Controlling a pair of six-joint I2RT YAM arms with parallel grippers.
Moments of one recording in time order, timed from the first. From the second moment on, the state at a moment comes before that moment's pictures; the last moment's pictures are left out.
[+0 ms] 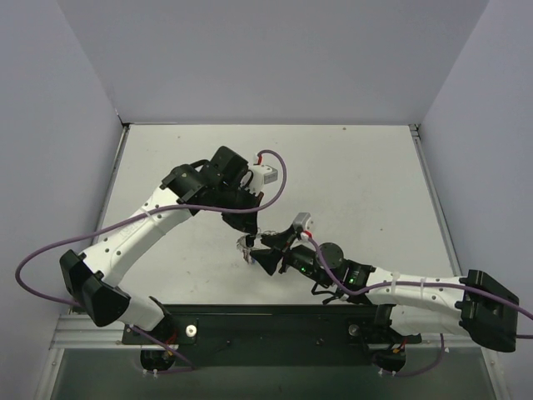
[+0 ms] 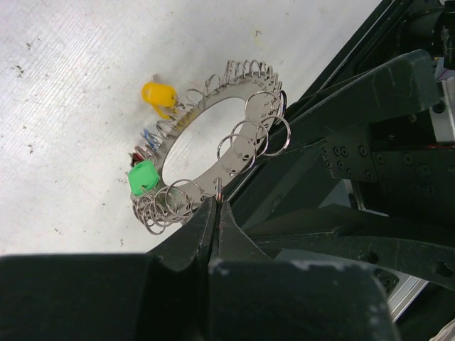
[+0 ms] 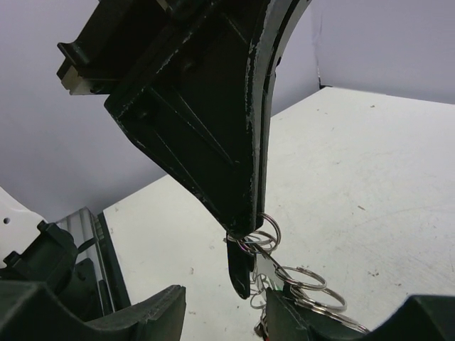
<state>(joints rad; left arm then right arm) -0.75 1.45 1.54 -1.08 0.34 -0.13 1.13 1.08 0.40 0.64 0.13 0.29</state>
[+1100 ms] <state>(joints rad) -0.74 1.44 1.47 -0.95 0.40 -0.20 1.07 1.15 0.42 0.72 0.18 0.38</state>
